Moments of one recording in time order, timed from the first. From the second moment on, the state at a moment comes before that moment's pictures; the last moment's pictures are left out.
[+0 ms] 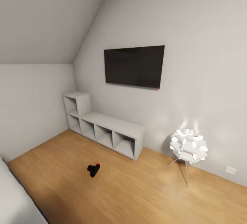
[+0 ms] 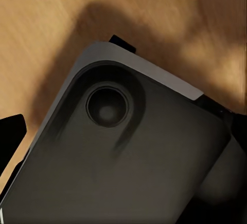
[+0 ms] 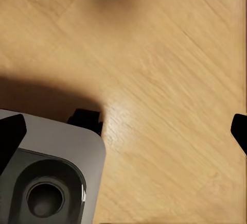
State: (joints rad) left arm -0.01 -0.01 0.10 -0.06 0.44 -0.11 0.03; right arm -0.22 -0.14 -0.10 0.03 0.30 -0.12 0.12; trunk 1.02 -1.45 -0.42
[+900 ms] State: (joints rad) left arm -0.01 -0.01 0.10 -0.06 0.44 -0.11 0.03; right arm -0.22 -0.14 -0.10 0.03 0.30 -0.12 0.12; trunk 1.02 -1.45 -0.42
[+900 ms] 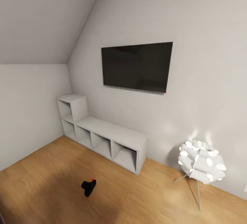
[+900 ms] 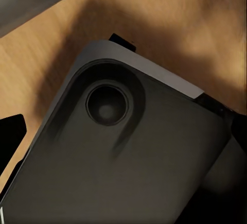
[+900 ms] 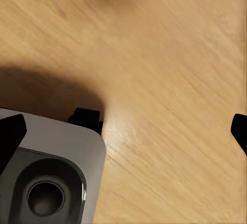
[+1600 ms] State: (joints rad) left arm -0.01 -0.01 0.09 -0.06 0.44 -0.12 0.03; right arm -0.22 -0.14 -0.10 0.03 0.33 -0.12 0.13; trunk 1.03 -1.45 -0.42
